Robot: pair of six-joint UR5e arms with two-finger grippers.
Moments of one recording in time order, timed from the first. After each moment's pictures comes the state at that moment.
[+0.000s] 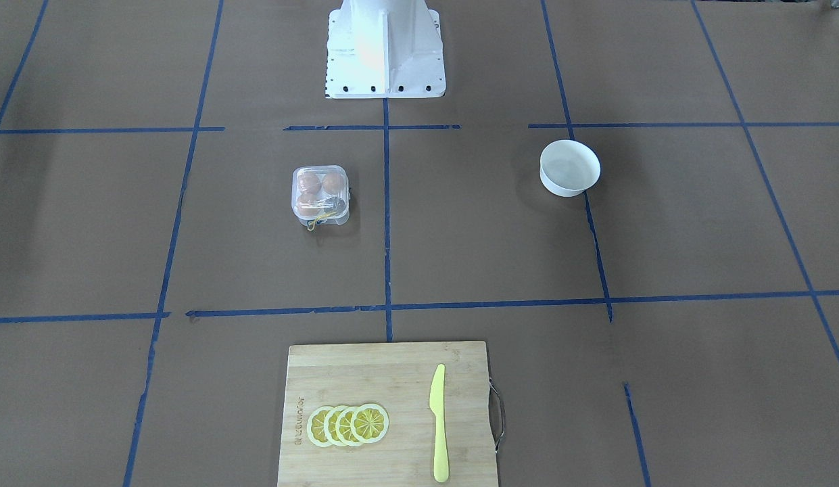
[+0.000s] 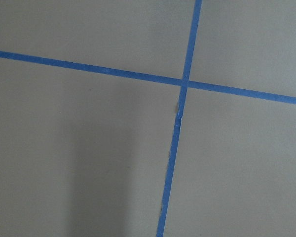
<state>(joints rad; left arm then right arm) -1.54 -1.61 -1.71 -1.53 -2.28 0.12 1.53 -1.70 1.76 -1.54 2.35 -0.06</state>
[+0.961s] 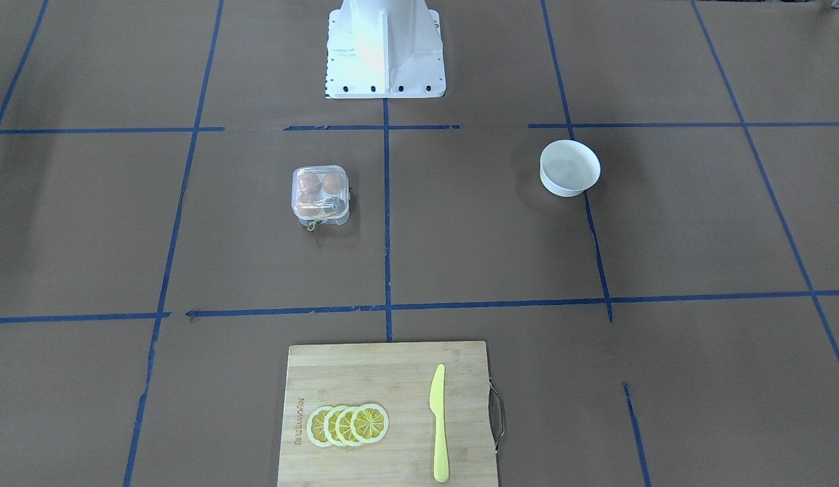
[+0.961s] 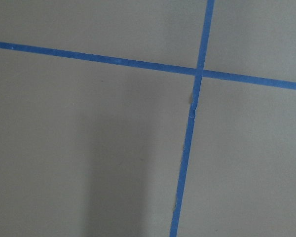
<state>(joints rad) -1.54 -1.61 -1.73 -1.49 -2.28 0.13 1.53 -1.71 1.74 -1.54 2.42 -0.07</state>
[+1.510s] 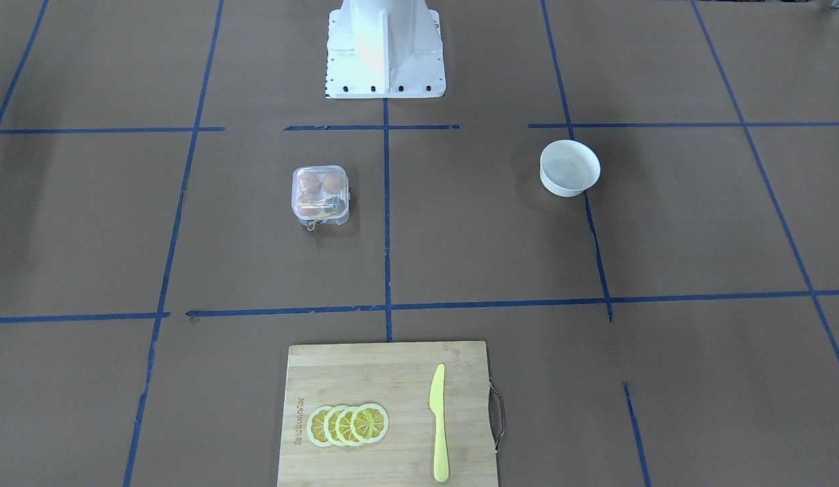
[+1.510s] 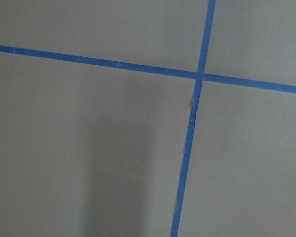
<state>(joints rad) -1.54 -1.58 -1.73 -1.49 -2.35 0.13 1.53 -1.70 1.74 -1.54 2.41 -0.06</state>
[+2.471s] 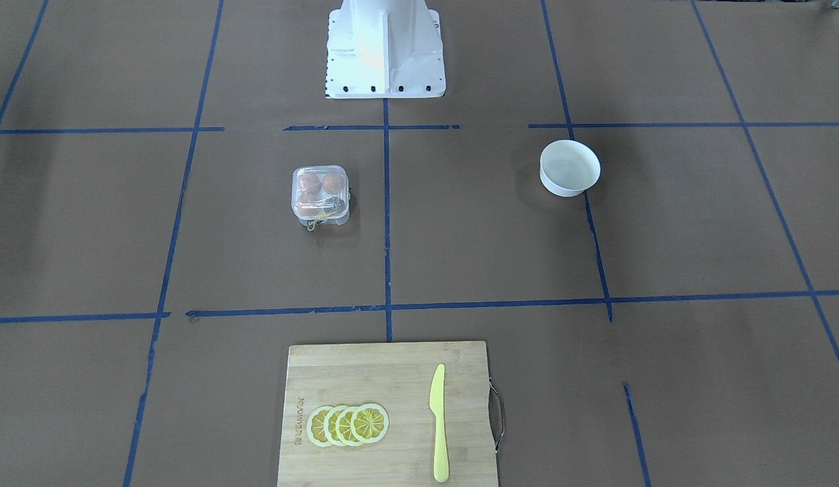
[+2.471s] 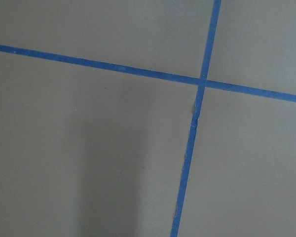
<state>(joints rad) -1.54 -1.55 -1.74 -1.50 -2.37 0.12 1.50 -1.68 1.76 -1.55 2.38 -0.06</state>
